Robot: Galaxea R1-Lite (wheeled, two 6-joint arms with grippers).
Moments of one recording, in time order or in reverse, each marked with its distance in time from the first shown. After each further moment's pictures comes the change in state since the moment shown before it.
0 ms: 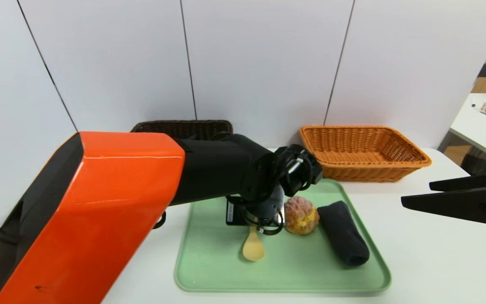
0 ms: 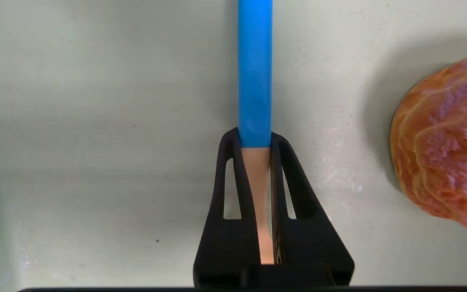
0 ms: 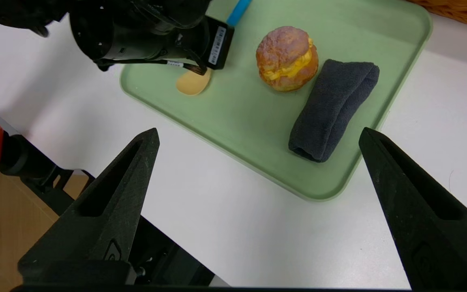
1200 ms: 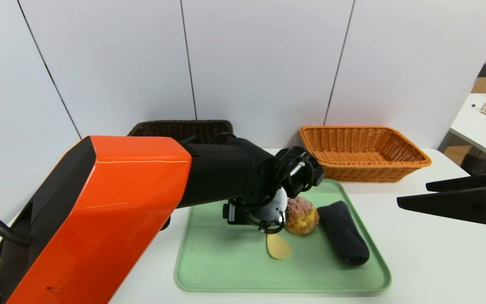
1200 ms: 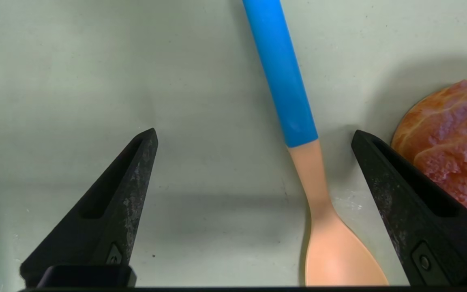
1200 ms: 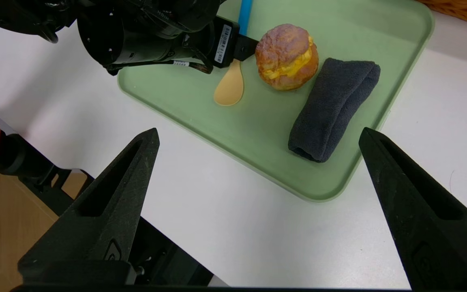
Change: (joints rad) left arm -0.002 0.031 -0.001 -0.034 0.034 -0.006; right arm 0.006 0.014 -0.002 0.000 -0.004 0.000
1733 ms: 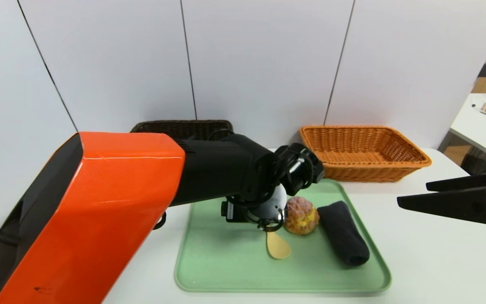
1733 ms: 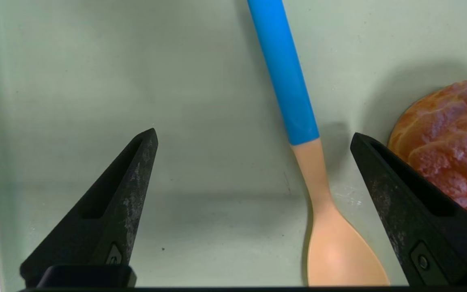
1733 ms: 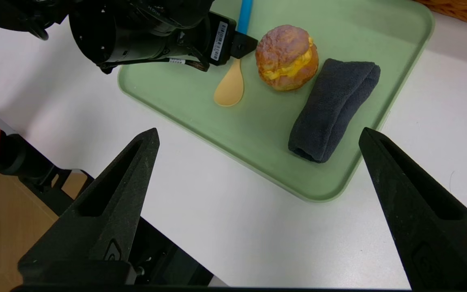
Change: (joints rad) left arm -0.002 -0.015 0.000 0.006 0.014 0.002; right arm 0.000 0.000 -0.001 0.000 0.001 0.000
